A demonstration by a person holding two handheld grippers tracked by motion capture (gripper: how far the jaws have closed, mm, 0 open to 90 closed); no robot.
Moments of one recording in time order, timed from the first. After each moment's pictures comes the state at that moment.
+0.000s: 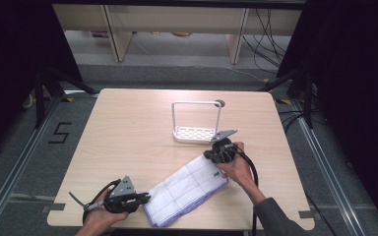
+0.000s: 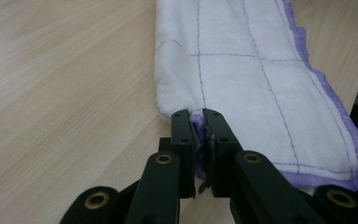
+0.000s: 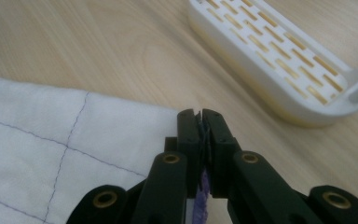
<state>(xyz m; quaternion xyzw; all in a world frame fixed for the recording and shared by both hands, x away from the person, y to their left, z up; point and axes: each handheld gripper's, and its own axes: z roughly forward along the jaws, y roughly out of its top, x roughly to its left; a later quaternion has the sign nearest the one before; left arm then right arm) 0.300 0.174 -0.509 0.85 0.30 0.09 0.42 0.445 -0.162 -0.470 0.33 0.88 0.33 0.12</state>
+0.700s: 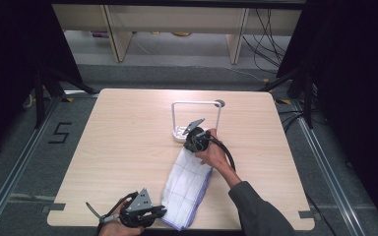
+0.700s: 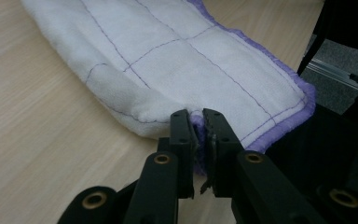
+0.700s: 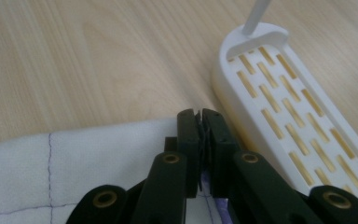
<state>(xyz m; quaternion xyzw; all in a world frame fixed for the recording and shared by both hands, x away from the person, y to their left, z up) 0.272 0.125 -0.514 0.86 0.26 0.06 0.43 0.490 -0.088 -0.477 0.25 0.92 0.29 0.13</state>
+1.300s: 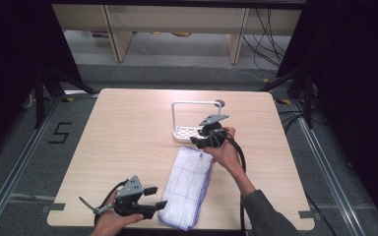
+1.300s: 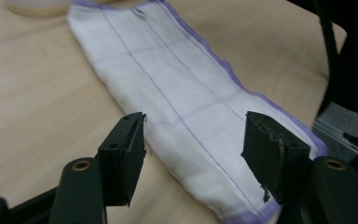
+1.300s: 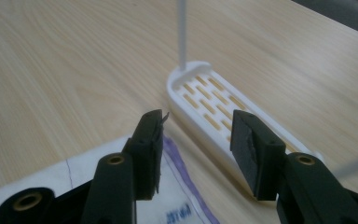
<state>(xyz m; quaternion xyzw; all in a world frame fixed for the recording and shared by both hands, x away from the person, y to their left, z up) 0.305 0.147 -0.487 0.80 0.34 0.07 0.50 0.468 -0.138 -0.439 0.34 0.85 0.38 0.16</state>
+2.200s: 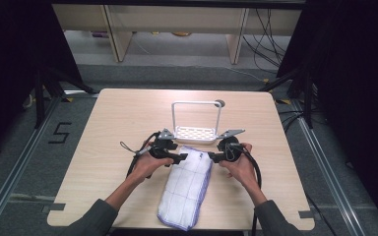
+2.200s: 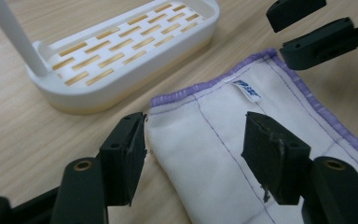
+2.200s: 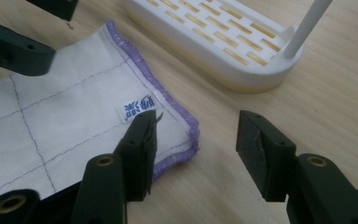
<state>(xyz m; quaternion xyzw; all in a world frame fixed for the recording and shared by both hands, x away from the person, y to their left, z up) 0.462 0.073 -0.497 0.84 0.34 0.09 0.42 0.448 -0.182 -0.479 0.42 0.84 0.32 0.13</state>
